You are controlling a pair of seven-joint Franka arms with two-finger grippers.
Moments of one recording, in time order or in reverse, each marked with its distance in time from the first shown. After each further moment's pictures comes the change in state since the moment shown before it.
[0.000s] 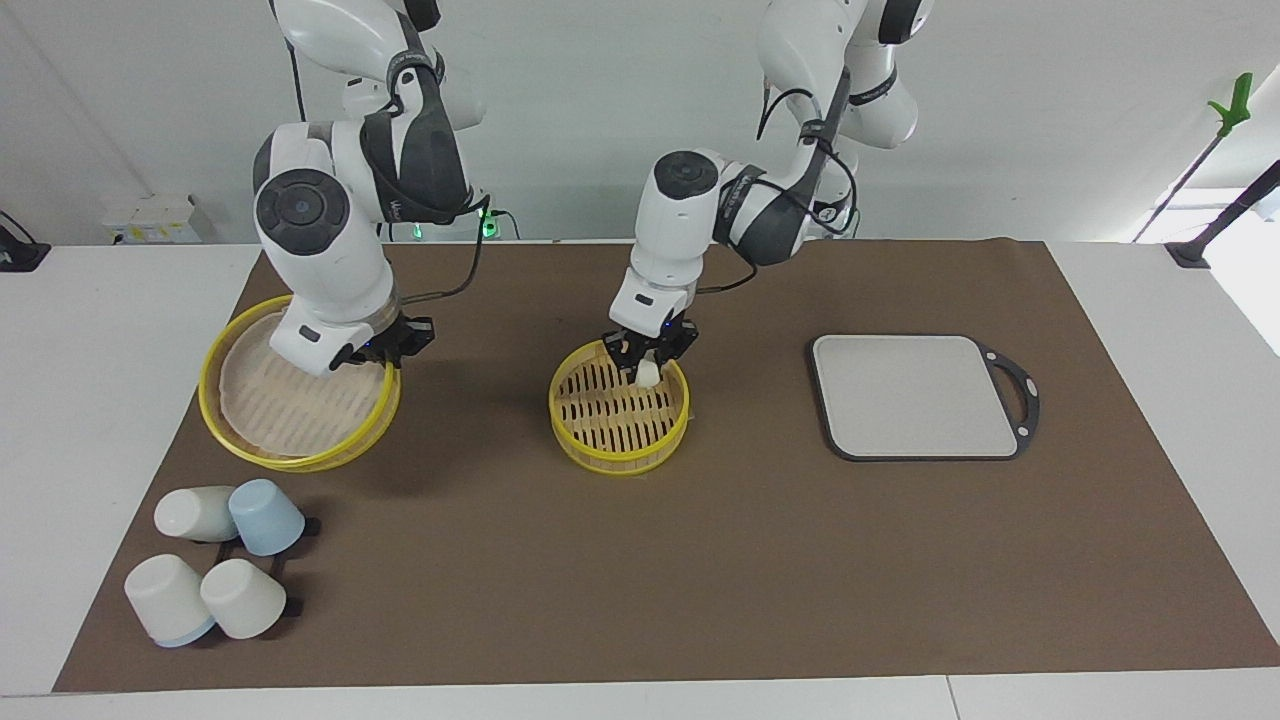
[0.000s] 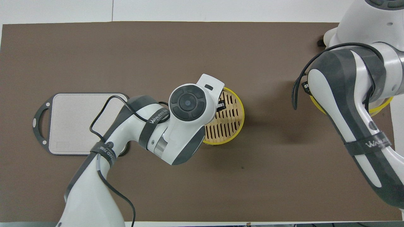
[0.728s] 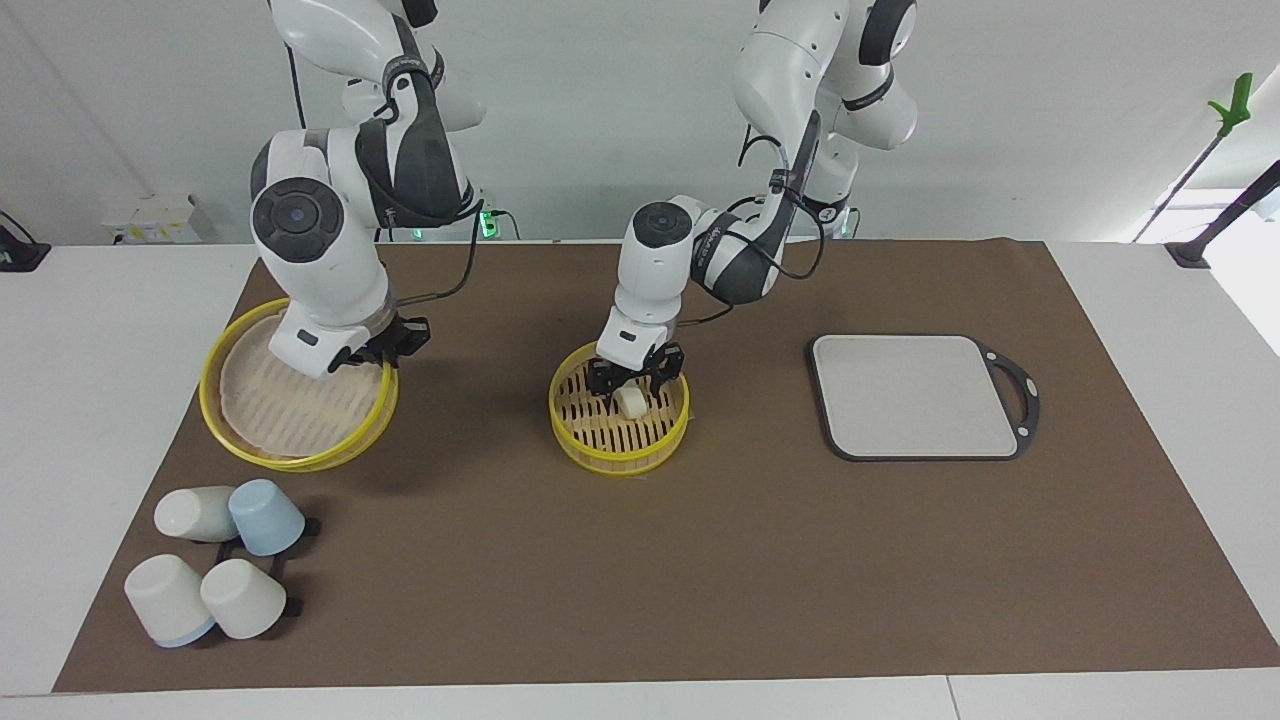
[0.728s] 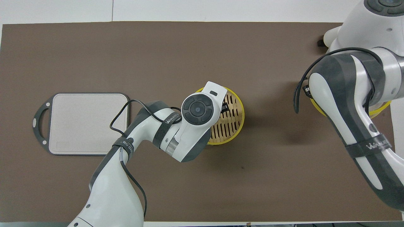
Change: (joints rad) left arm -0.010 0.059 0.020 -0.004 0.000 0.065 -0.025; right arm -0.004 -0.022 0.010 -0.047 0.000 0.025 -0.007
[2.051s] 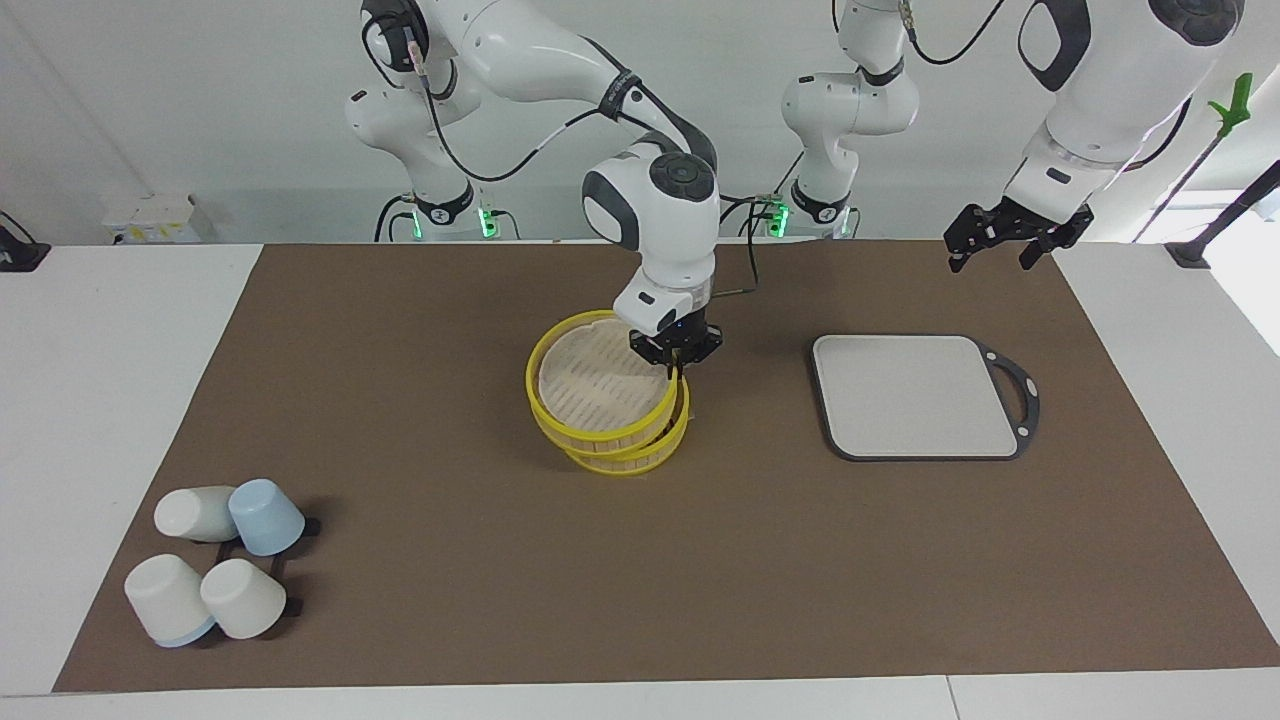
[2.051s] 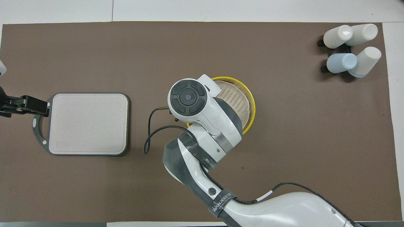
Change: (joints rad) left arm 0.664 -0.468 0.025 0.105 0.113 -0.806 0.958; right arm 0.524 0.161 0.016 -0.026 0.069 0.547 0.821
